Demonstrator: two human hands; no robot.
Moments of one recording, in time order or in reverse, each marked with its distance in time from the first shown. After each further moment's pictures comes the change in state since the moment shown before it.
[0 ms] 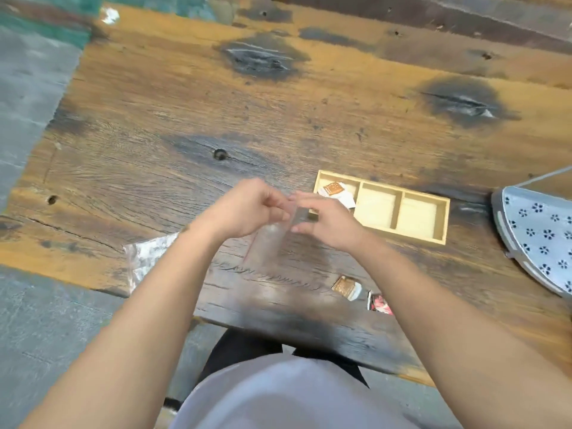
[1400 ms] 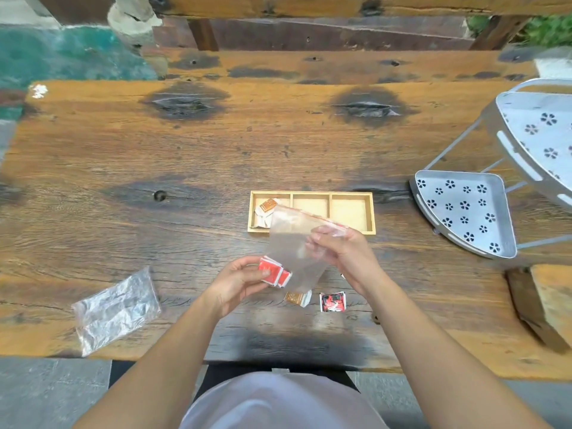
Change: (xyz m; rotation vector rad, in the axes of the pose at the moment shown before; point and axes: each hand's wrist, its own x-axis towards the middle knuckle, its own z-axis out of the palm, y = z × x) left_hand 0.020 -0.005 0.161 -1.101 -0.093 -0.478; right_hand -0.132 0.086 -0.059 1.222 0.418 0.350
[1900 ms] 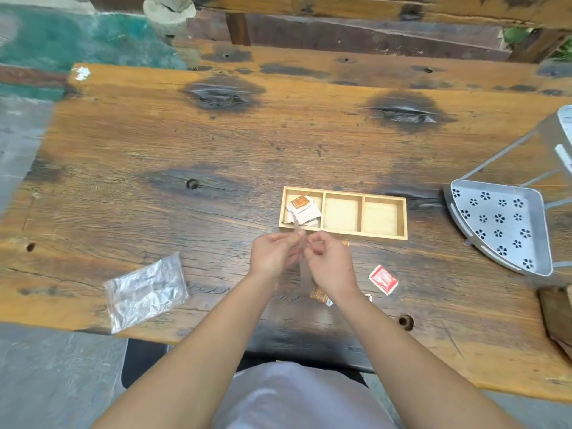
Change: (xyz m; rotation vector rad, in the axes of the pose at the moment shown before) left_hand -0.018 0.034 0.029 -0.091 0.285 0.201; right_hand 0.003 0.058 0.090 -0.821 0.189 -0.231
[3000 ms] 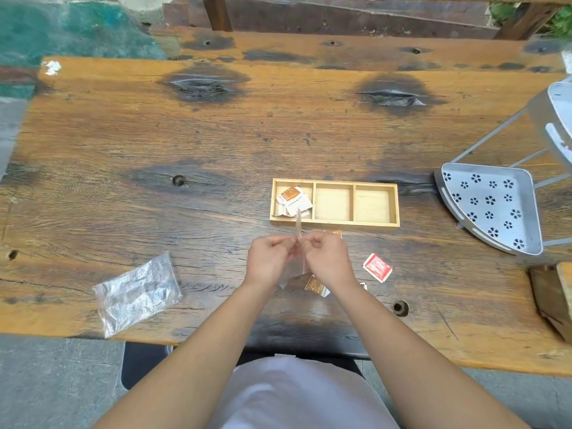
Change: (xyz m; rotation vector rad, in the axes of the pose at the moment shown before) left_hand -0.002 -0.021 -0.002 0.271 -0.034 0.097; right_hand 0.003 0.002 -0.007 0.038 -0.024 0.114
